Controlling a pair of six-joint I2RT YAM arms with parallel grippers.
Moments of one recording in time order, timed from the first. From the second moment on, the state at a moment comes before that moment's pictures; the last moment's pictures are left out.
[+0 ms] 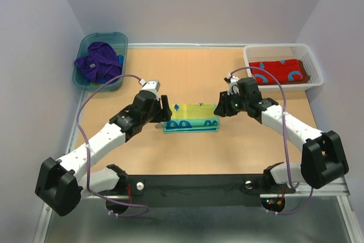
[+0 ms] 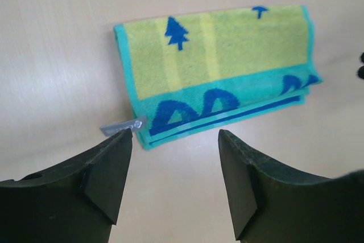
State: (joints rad) left arm -0.61 1.09 0.73 -0.32 -0.11 -0.51; right arm 0.40 1.34 0.83 -0.26 -0.38 0.24
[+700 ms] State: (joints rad) left arm -0.63 1.42 0.72 -0.21 -0.07 -0.62; right arm 0.51 1.54 0.80 -0.20 -0.28 0.37
